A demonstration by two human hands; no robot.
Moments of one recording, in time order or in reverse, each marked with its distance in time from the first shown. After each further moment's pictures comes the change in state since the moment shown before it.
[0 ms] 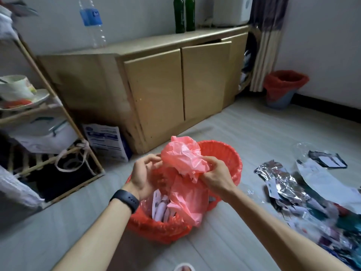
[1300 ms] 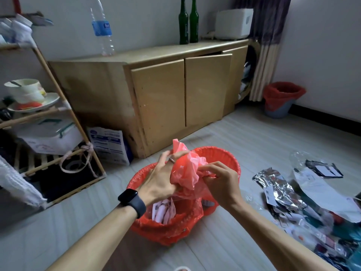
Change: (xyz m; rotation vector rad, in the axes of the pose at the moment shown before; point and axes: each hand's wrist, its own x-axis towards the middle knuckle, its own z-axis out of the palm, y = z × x) left_hand -0.029 -0.007 0.021 1.410 0.013 0.609; right_hand -0.021 0.000 -0.008 -0.287 0.311 -0.461
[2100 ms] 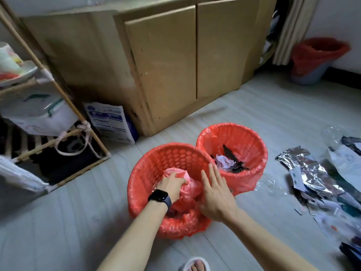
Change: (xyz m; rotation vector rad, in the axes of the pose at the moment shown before) left_hand 0.034 -0.162 0.122 0.627 -0.486 -0.341; right_hand -0.055 0.075 0.115 -0.529 -0.829 0.220
